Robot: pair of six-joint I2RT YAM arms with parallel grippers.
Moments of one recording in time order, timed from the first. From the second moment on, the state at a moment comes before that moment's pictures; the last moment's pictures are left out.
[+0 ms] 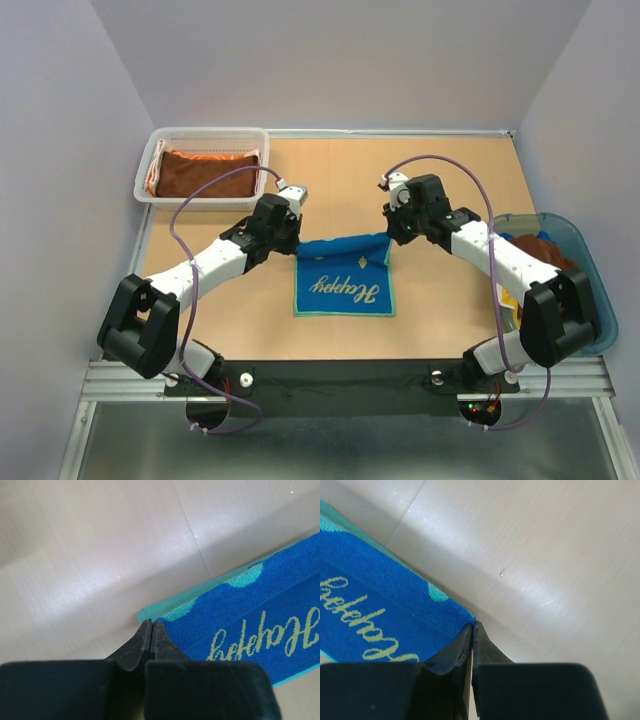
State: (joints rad) left arm -0.55 1.40 0.85 -0.18 0.00 -0.20; right arm 0.43 1.43 1.01 -0.38 -0.12 -0.11
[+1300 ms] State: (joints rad) left arm -0.55 1.44 0.91 -0.15 -0.11 -0.20; right arm 0.50 1.45 0.80 0.14 0.02 -0.53
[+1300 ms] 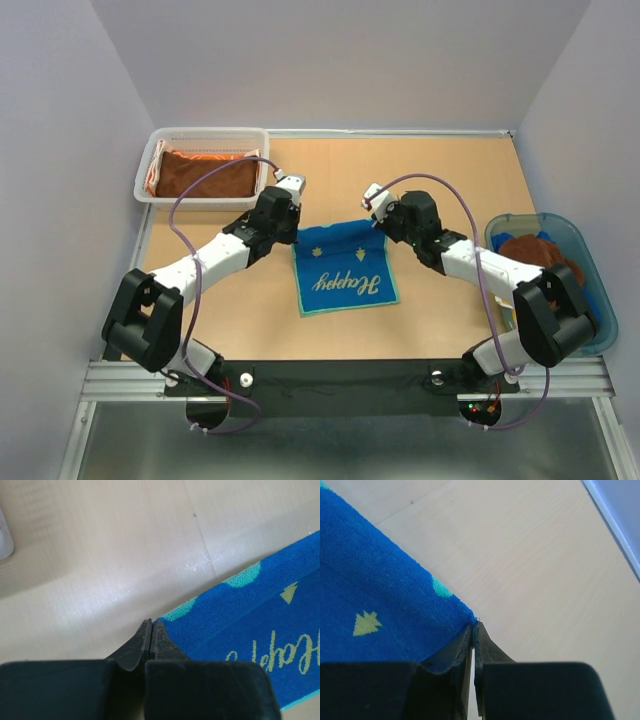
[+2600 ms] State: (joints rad) left arm -0.55 1.24 0.72 -0.21 -0.02 -0.43; right arm 0.51 1.22 0.67 0.05 -0.07 -0.18
